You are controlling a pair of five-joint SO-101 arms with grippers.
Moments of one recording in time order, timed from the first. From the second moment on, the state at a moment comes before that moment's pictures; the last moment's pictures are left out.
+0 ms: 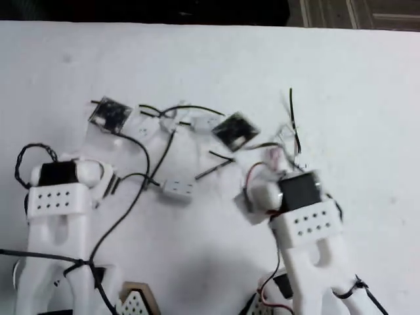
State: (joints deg) left arm -12.3 -36.9 46.8 69.4 -28.4; right arm -23.0 -43.7 36.5 88.5 23.8
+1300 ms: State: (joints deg) left arm -27.5 -37.0 59.2 59.2 -17.3; right arm -44.5 -10.2 40.9 53.2 15.5
